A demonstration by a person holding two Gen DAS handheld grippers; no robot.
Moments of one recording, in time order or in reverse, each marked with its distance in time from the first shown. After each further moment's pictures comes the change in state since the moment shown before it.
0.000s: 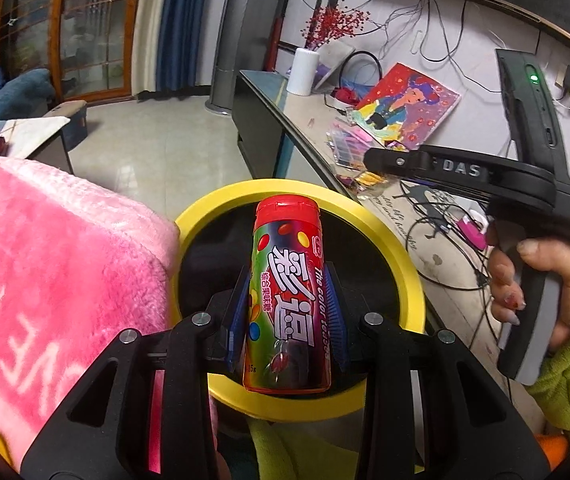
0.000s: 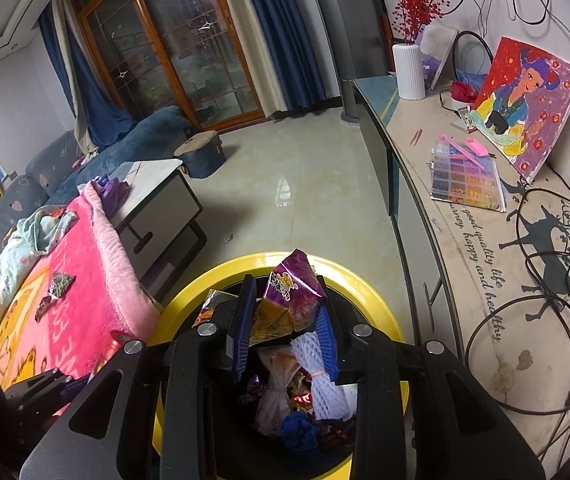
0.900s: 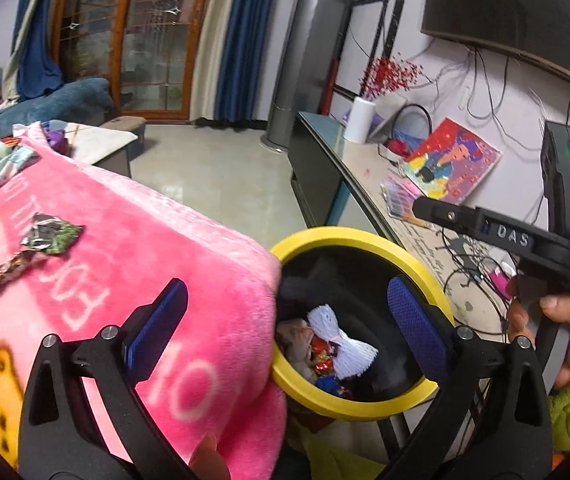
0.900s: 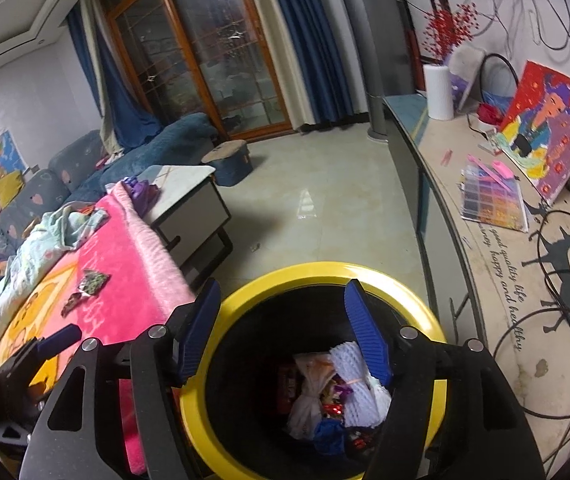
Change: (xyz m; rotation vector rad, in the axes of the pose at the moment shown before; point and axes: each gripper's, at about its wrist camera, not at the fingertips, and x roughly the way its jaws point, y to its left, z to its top) left arm -0.065 0.044 0.001 -0.119 -0.156 0.152; right arm -0.018 0.050 -0.002 -0.071 -0.054 0.081
